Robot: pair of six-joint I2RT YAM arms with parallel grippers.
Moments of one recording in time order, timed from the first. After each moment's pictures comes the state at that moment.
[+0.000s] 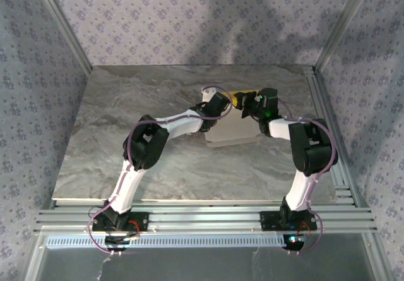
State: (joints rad) left arm -0.79 2.23 1.65 -0.22 -0.60 -0.57; right arm 0.21 1.83 0.91 0.65 -0.53 1.71
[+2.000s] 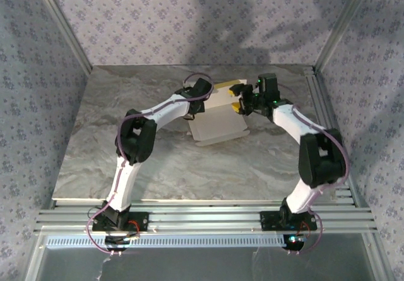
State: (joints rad) left arm -0.64 2.22 1.80 -0.65 -0.43 -0.63; right arm 0.23 1.64 1.18 -0.12 -0.52 1.30
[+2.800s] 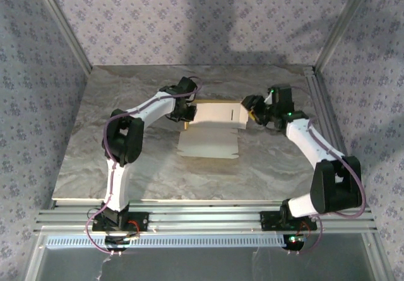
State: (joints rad) left arm -0.54 2.11 1.67 -0.77 -0.03 -0.30; right arm 0.21 1.41 0.97 -0.23 -0.41 0.97
